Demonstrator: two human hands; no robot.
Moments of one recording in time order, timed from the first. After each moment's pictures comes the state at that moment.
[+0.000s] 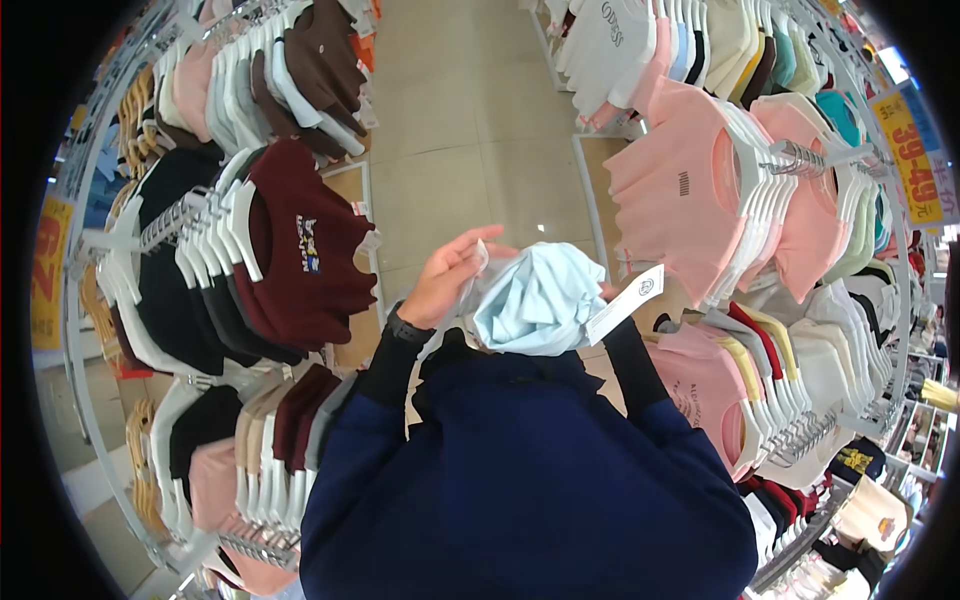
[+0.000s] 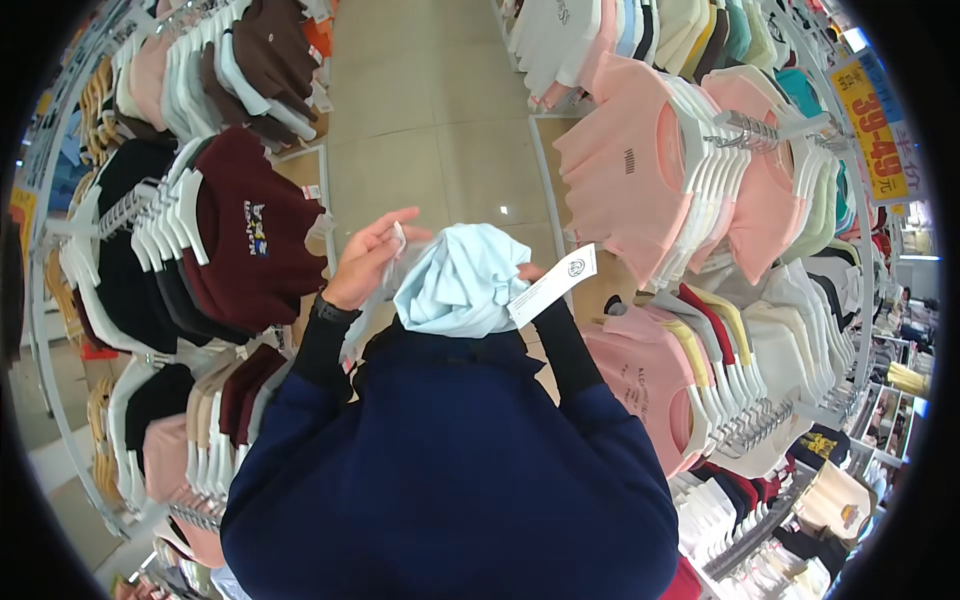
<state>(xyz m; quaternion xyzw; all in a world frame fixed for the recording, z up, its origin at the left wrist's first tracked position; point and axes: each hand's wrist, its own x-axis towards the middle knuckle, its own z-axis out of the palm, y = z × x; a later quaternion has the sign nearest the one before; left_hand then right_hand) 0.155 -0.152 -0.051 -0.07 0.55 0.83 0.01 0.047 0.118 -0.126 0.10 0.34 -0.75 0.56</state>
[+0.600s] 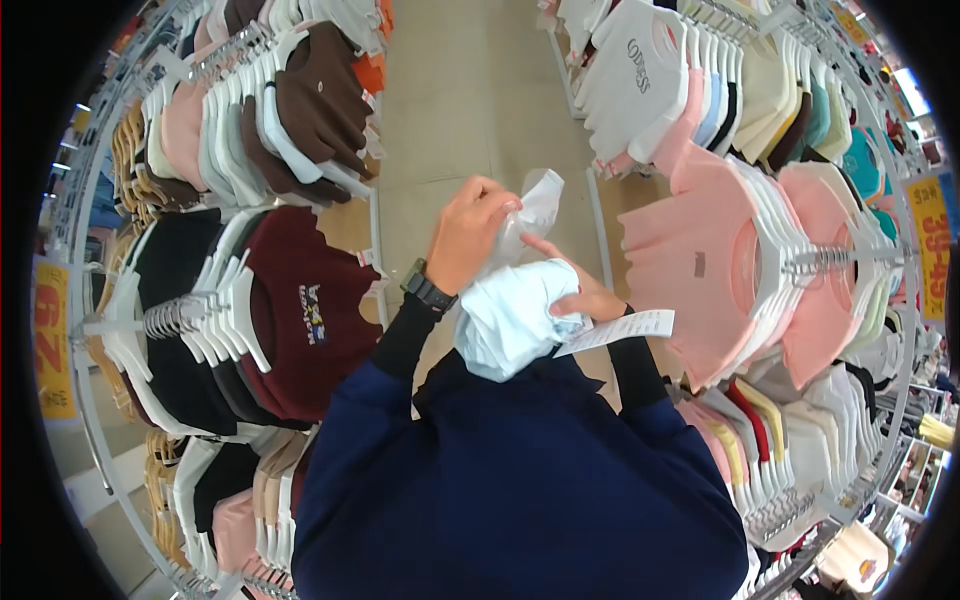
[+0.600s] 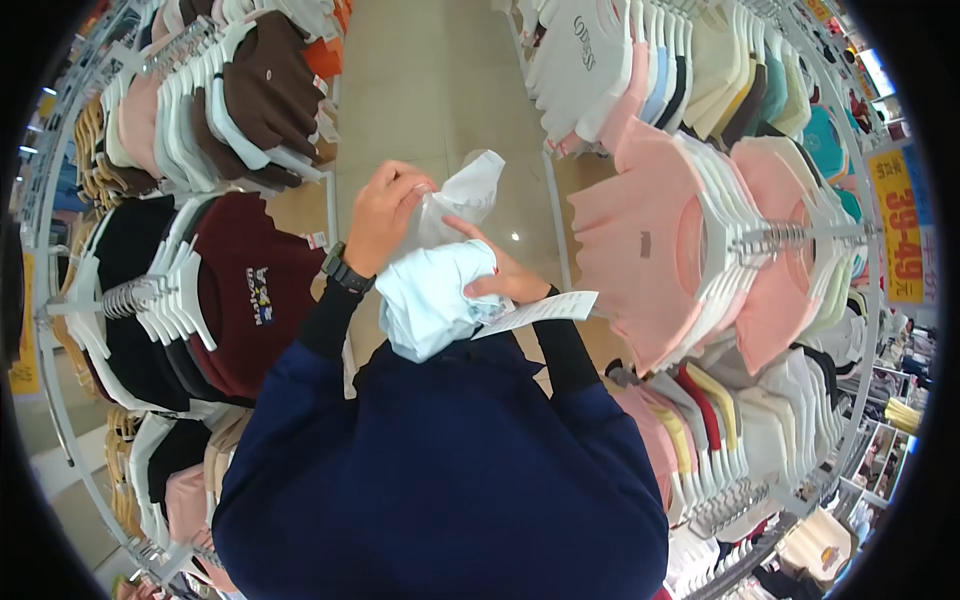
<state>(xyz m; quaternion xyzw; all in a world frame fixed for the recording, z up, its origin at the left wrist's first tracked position) -0.040 -0.234 -0.030 -0.01 0.87 0.39 -0.30 -0.110 -0.024 -0.055 -0.25 0.44 -0.63 0.59</state>
